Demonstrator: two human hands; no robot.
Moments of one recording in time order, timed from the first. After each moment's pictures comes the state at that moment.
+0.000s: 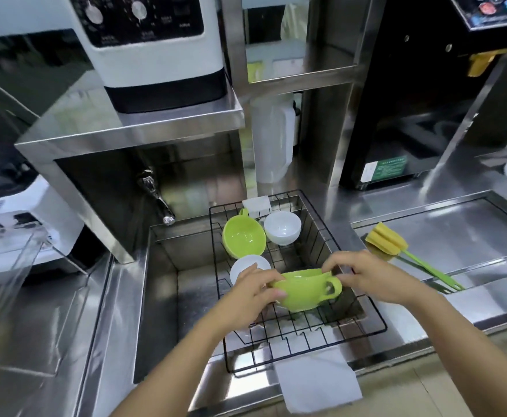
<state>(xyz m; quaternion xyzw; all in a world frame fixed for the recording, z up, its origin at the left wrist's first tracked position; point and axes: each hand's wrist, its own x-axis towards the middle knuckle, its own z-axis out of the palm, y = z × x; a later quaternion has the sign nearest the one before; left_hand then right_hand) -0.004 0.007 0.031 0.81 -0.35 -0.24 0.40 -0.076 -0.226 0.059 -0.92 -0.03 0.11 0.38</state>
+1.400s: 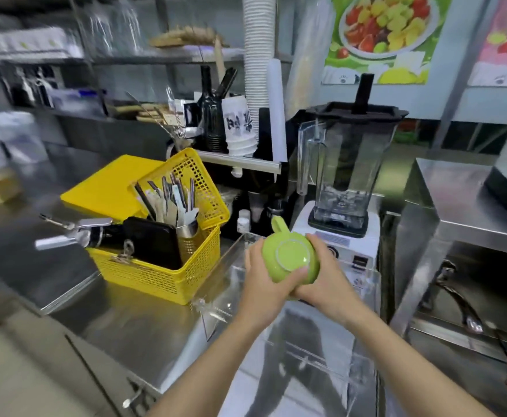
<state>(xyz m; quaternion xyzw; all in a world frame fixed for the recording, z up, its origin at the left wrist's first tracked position) 0.038 0.432 0.148 0.77 0.04 0.21 0.60 0.079 0.315 0.159 -0.82 -0.22 0.03 0.53</state>
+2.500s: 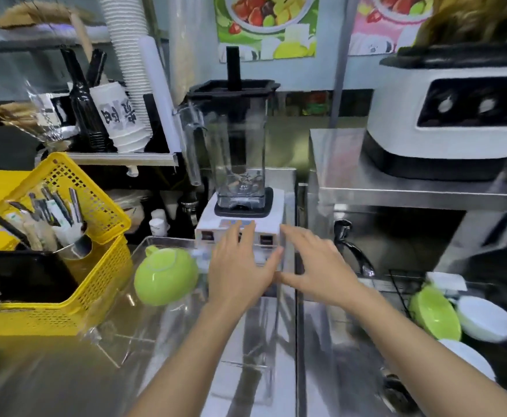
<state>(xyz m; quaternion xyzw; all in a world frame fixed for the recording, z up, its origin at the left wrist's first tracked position) 0.088 0.340 0.148 0.95 -0.04 0.19 0.25 0.098 0.186 0.152 -0.94 -0.20 -0.08 0.24</state>
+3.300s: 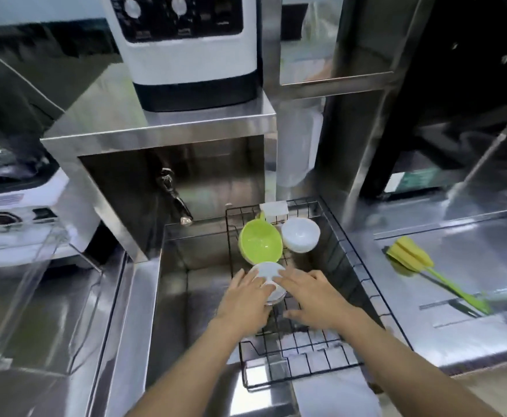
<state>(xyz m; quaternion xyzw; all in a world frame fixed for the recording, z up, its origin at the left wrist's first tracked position) 0.025 0.025 -0.002 0.93 -0.36 -0.11 0.02 -0.019 -0.137 -0.006 -0.98 -0.11 0.10 0.09</state>
